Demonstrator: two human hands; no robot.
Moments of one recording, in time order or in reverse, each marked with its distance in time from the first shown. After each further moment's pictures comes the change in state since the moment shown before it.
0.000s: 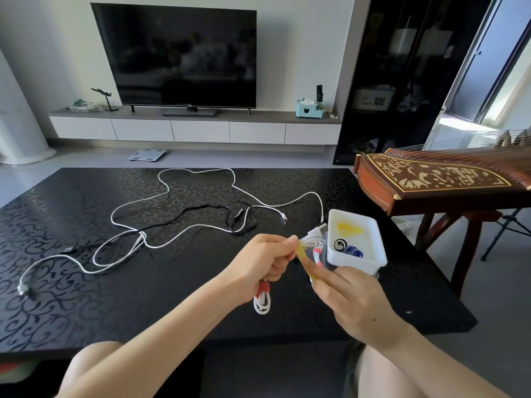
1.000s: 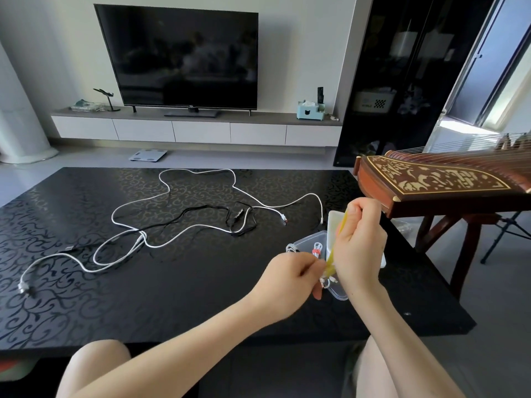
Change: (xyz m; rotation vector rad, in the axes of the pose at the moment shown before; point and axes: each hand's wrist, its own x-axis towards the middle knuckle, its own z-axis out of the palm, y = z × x) left_hand -0.009 -0.013 0.040 0.593 0.073 0.181; right_hand 0.073 0.012 0.002 0.235 0.412 1.005
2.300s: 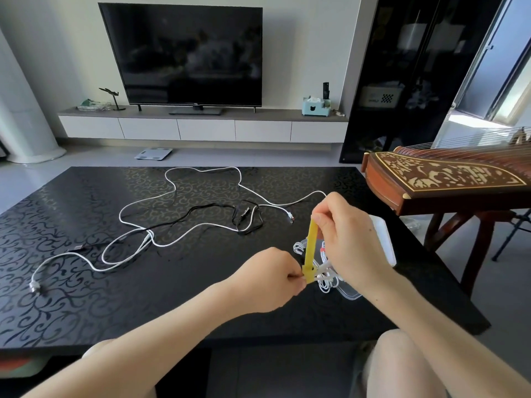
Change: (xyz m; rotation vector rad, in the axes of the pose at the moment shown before) left_hand -0.001 -0.008 -0.041 0.501 -0.224 -0.051; right_hand 0.013 -0.032 -0.011 -0.047 -0.579 -0.144
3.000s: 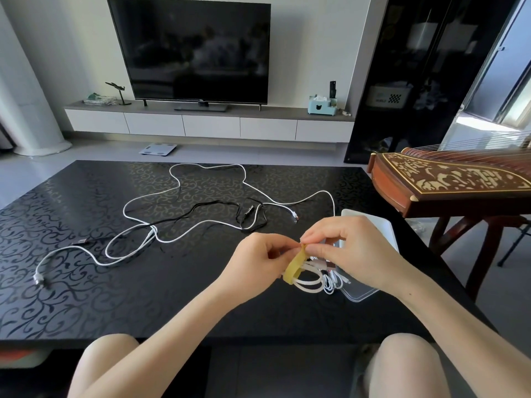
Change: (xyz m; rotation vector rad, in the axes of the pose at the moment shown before) left_hand -0.003 -0.024 0.001 -0.558 0.393 0.094; right_hand 0.004 0.013 -0.009 0.252 -0.399 -0.015
